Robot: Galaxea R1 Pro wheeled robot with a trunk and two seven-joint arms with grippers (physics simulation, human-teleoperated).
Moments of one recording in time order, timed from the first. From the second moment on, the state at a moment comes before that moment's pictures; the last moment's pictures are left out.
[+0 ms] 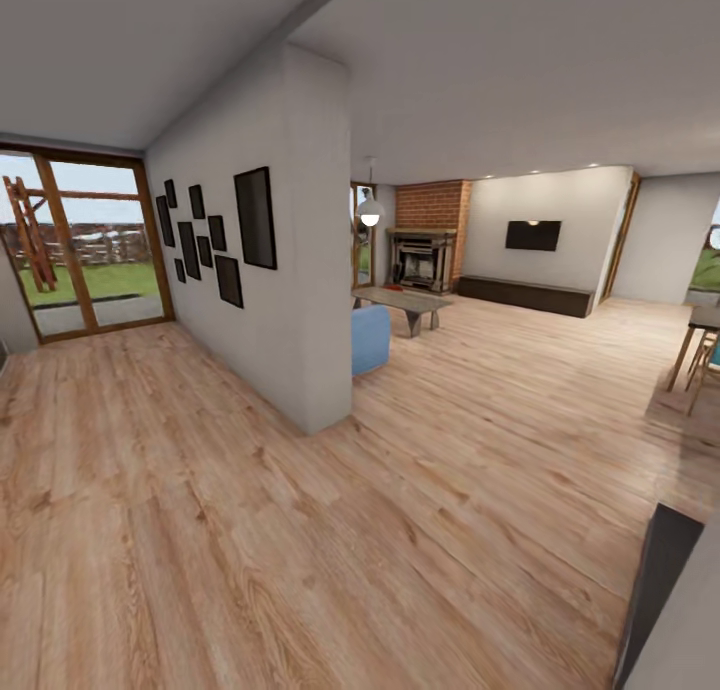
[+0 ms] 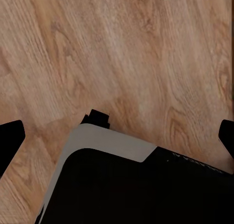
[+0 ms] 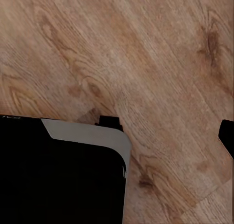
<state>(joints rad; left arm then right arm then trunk) -0.25 0.02 -0.09 0.00 0.48 0.00 0.06 -0.15 -0.01 0.23 0.03 -0.11 -0.20 -0.03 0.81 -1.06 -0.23</state>
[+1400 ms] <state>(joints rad) -0.25 0.02 -0.09 0.00 0.48 0.00 0.06 -0.15 -0.01 0.24 0.03 -0.10 -0.19 -0.02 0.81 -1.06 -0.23</state>
